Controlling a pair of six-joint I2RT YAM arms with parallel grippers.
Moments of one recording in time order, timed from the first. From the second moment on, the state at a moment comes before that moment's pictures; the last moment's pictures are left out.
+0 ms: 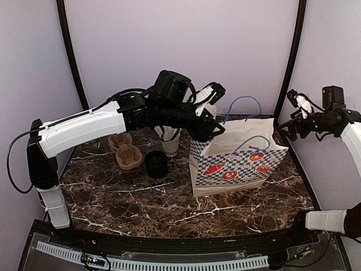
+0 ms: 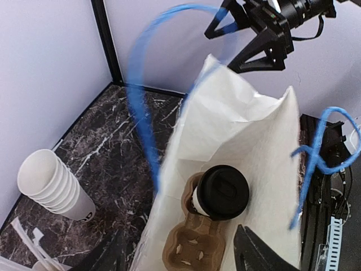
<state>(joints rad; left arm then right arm) -1.03 1.86 1.87 -0.47 0.09 0.09 -0.13 1.05 1.19 -0.84 -0.52 -0.61</state>
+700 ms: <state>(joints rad) -0.89 1.64 1.67 -0.45 -0.16 -0.11 -0.13 1.09 1.21 -0.78 -0.49 -0.47</state>
